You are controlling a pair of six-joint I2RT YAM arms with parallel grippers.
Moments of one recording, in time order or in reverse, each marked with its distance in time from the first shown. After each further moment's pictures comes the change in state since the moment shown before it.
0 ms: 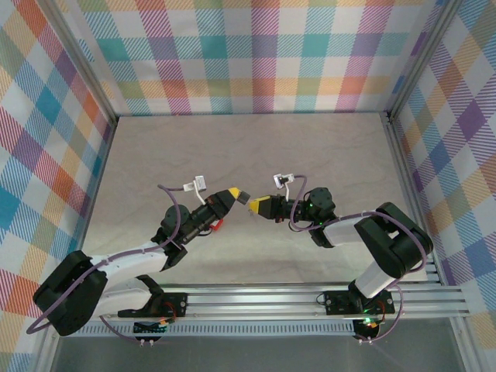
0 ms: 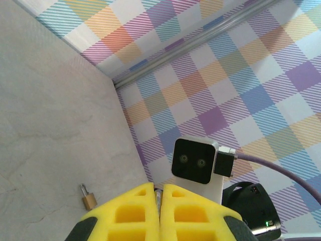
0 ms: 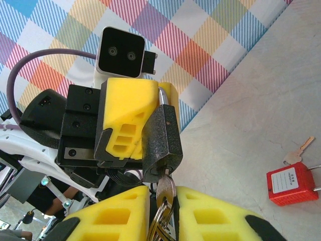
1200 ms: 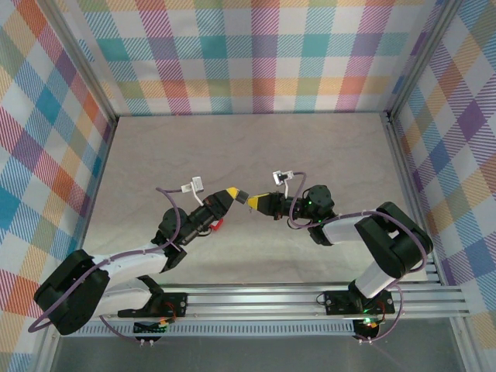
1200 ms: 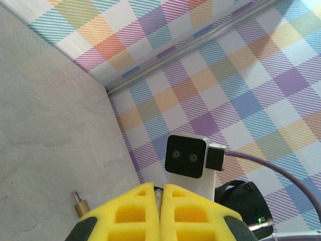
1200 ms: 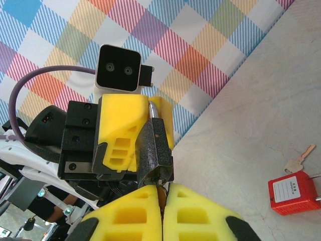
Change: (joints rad) left arm 0.005 0.003 -0.028 0.076 -0.008 -0.008; right arm 0.000 0.000 0.026 -0.021 0.017 0.023
